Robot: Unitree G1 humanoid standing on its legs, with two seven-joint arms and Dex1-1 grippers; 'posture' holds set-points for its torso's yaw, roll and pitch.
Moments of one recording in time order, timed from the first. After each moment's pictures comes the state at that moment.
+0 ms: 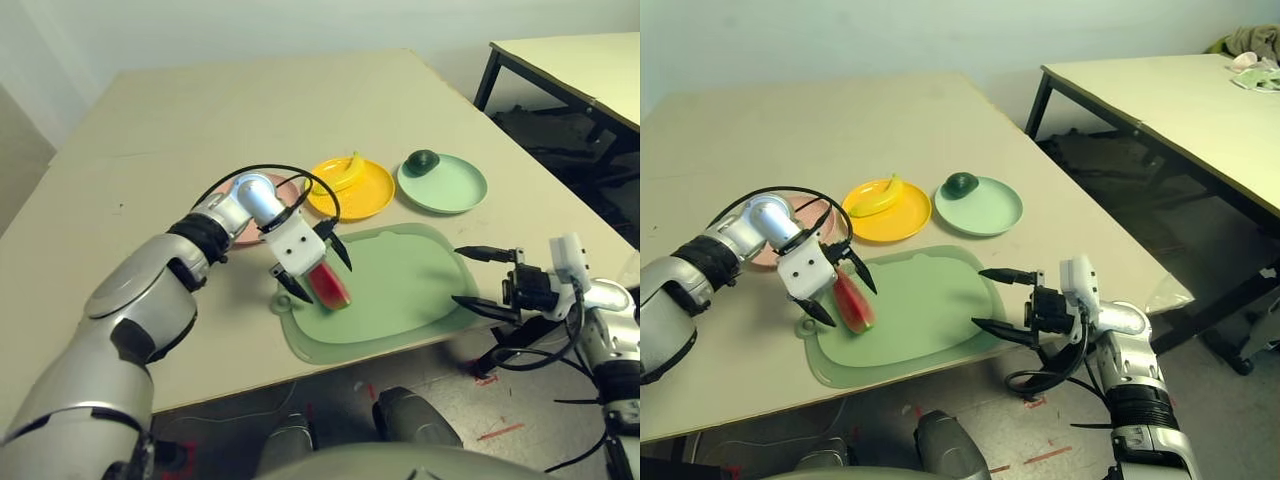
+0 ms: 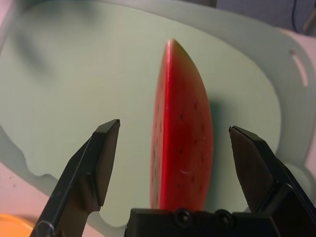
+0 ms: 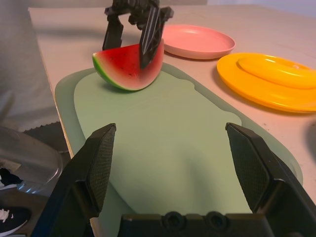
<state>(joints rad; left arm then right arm) -1.05 0.56 -0.94 0.92 -0.26 -0.96 -1.60 -0.21 -0.56 -0.11 0.40 0.46 -0.23 1.51</state>
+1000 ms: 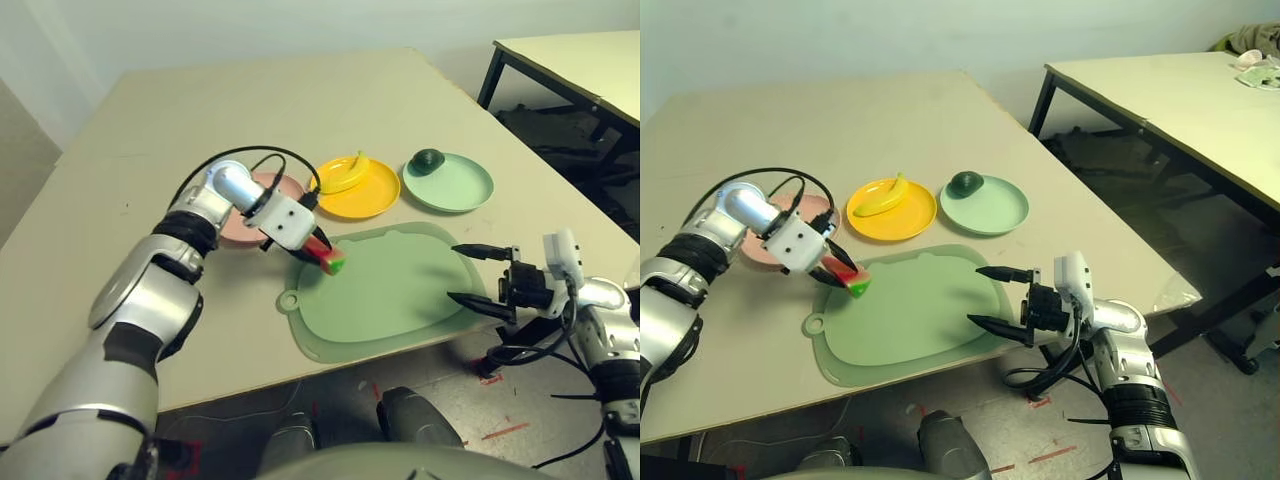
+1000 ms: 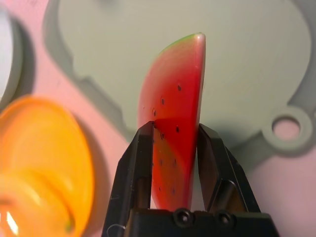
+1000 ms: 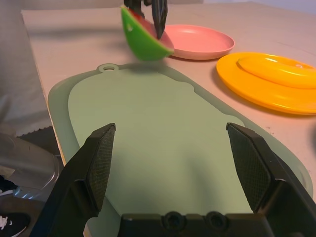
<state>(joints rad) -1.04 0.62 -0.53 1.03 -0.08 -0.85 -1.61 -0.21 -0.56 -0.09 0.38 0.45 -0.20 1.47</state>
